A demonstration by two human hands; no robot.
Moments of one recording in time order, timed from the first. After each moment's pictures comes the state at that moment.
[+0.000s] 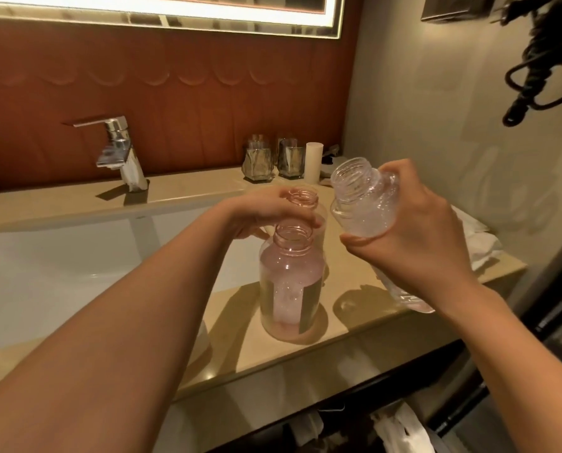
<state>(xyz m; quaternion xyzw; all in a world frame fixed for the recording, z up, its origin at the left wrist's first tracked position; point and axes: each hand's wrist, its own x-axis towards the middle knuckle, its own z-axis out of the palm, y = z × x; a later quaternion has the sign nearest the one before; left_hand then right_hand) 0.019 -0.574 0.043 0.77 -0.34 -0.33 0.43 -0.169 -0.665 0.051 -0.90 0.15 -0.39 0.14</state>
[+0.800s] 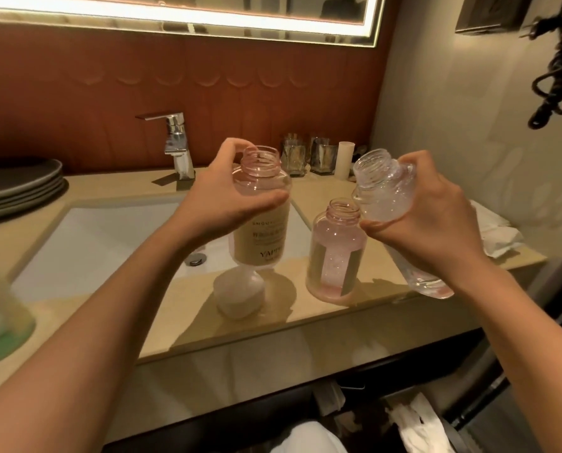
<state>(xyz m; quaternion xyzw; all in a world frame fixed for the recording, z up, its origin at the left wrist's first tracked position) -0.044 -0.422 0.066 0.78 -0.36 0.04 0.50 -0.178 -0.620 0.054 -0.90 0.14 -0.38 0.12</state>
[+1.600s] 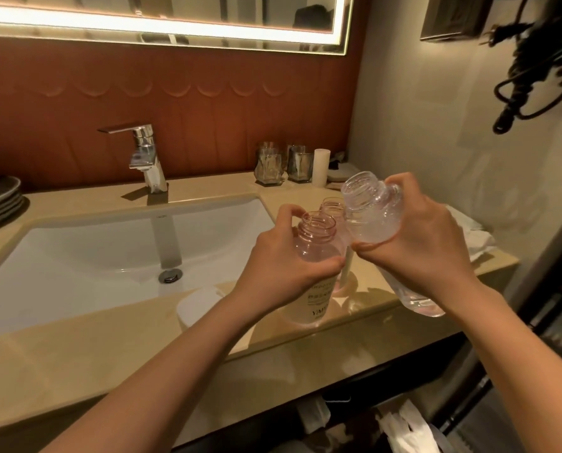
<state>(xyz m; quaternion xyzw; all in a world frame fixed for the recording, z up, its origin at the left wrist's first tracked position) -0.092 -0.506 0.019 0.79 -0.38 -0.02 0.49 -0.188 -0.648 0.047 -0.91 0.16 -0.37 0.14</state>
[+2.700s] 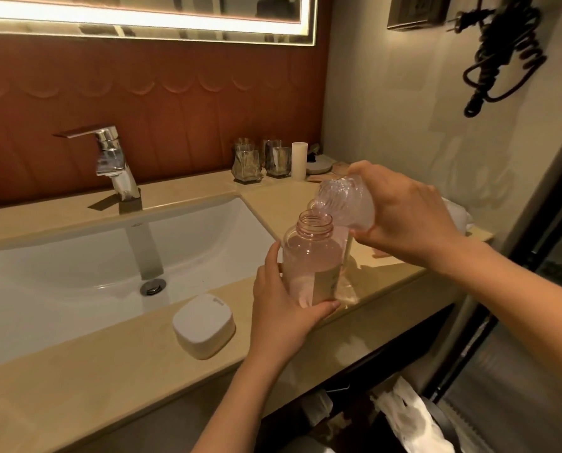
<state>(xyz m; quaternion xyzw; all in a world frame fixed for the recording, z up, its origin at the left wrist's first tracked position) -0.092 -0.508 -0.066 0.76 -0.32 -0.06 0.56 -0.170 -0.659 0.050 -0.94 0.10 -0.32 -0.09</state>
